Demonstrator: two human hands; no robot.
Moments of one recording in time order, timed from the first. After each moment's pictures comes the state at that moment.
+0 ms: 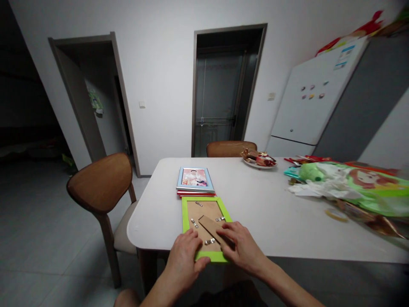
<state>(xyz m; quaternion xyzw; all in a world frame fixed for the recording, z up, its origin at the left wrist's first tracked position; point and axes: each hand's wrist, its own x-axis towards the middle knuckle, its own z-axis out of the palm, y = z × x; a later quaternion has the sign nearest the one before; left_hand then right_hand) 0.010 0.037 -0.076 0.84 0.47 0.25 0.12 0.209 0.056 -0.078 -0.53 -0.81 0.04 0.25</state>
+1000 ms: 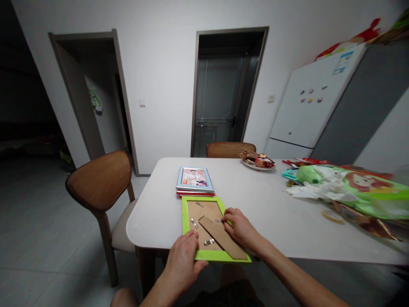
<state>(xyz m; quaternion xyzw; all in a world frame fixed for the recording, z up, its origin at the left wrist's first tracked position) 0.010 0.033 -0.077 0.82 0.51 0.21 0.15 0.230 0.107 -0.080 -0.55 -0.81 0.00 0.20</state>
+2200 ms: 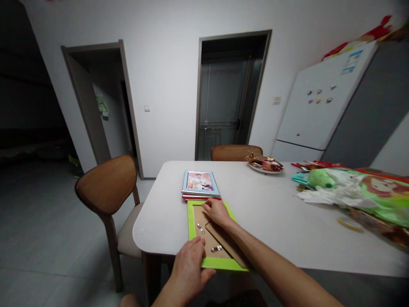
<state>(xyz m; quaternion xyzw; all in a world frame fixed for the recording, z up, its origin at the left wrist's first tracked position) 0.007 0.032 -0.078 0.81 0.51 0.22 0.17 0.154 0.170 -0.070 -0.64 -0.73 0.06 0.21</state>
